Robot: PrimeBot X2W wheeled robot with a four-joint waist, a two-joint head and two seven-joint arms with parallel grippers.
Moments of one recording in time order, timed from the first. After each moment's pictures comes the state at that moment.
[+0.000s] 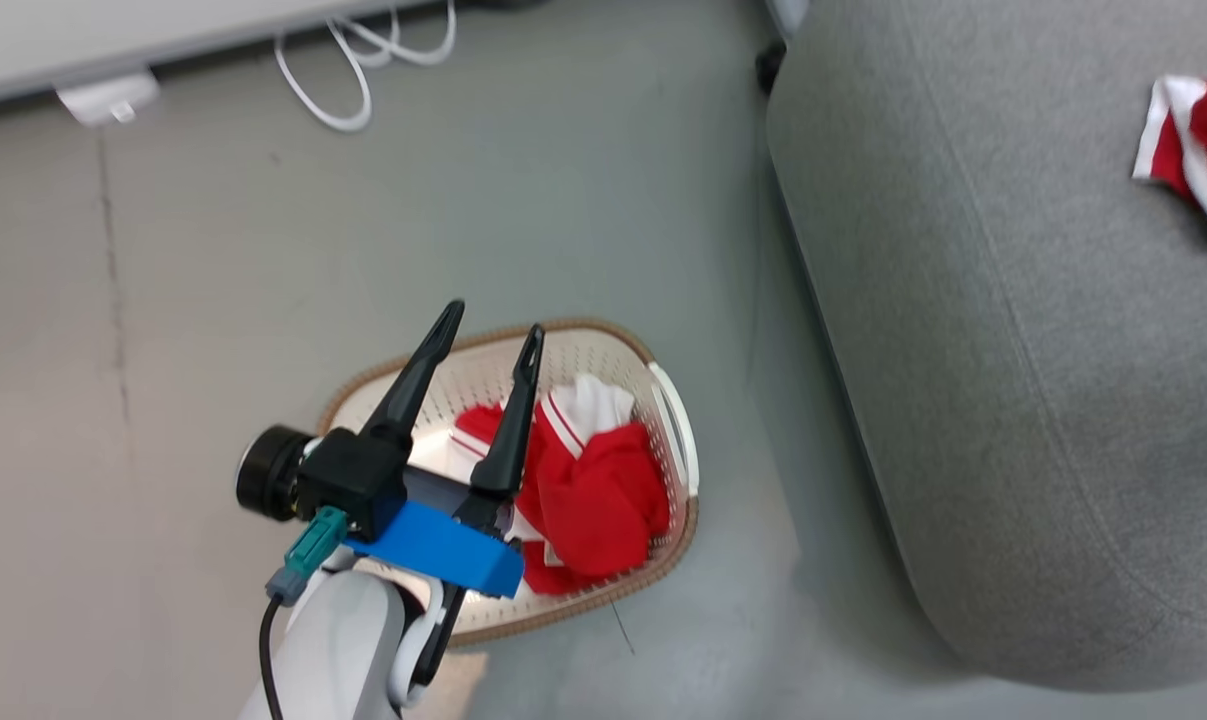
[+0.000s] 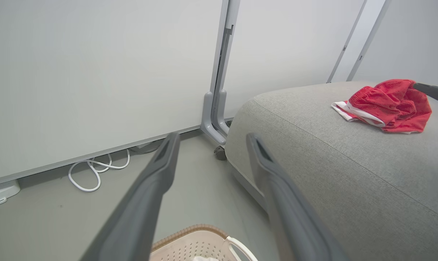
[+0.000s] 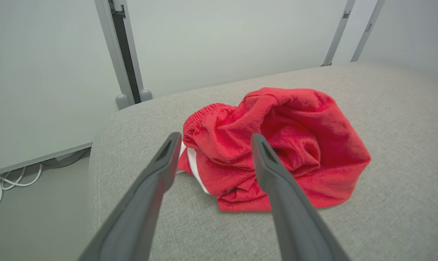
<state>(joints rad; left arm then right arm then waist) -0.33 0.11 -0.38 0.23 -0.26 -0.13 -0.26 -0.67 -0.33 -0.35 0.76 0.16 0.13 -0.26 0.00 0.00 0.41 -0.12</state>
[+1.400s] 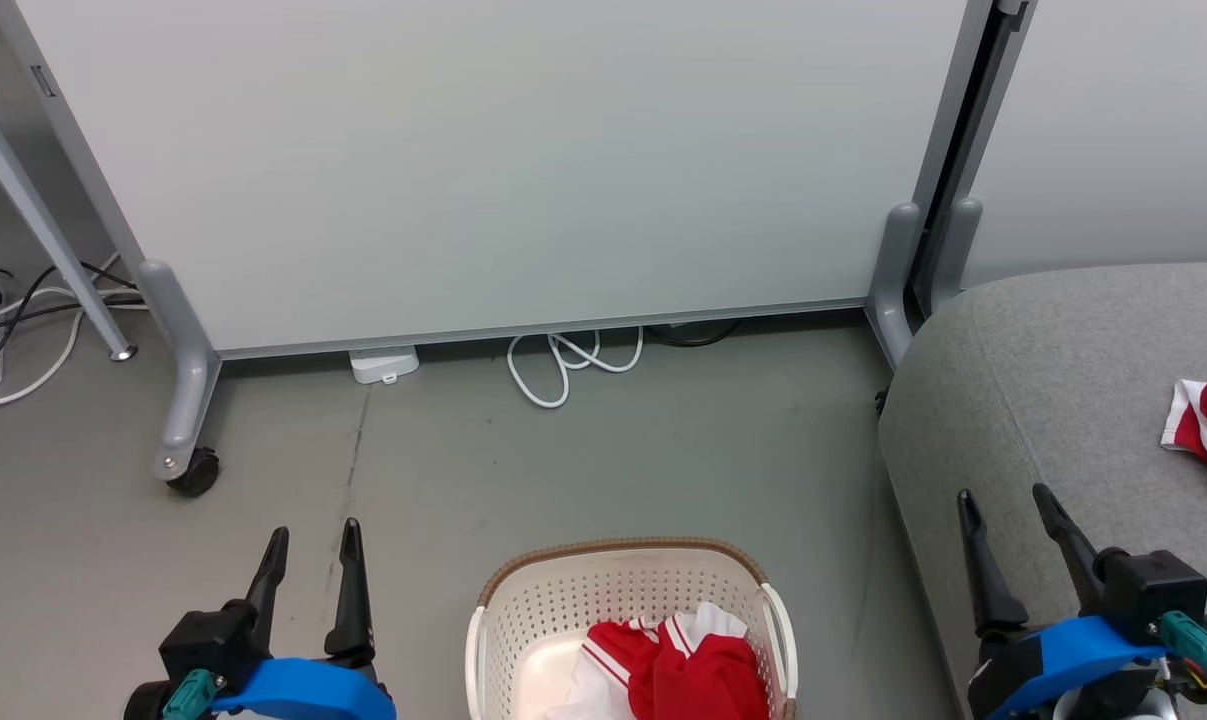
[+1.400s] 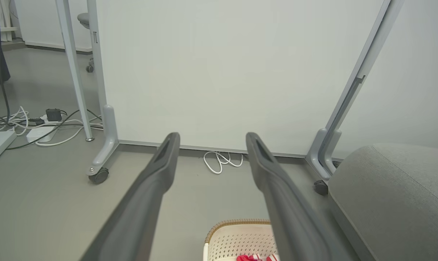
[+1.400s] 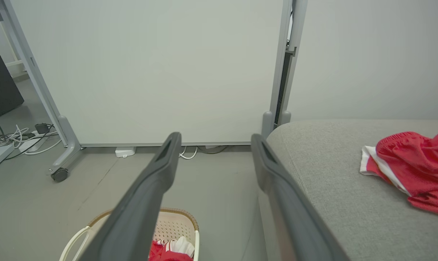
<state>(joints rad) -0.06 0.05 -0.03 0.41 -0.25 -0.12 -0.26 -0.03 -0.05 -0.10 0.19 0.07 0.13 -0.12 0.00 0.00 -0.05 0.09</state>
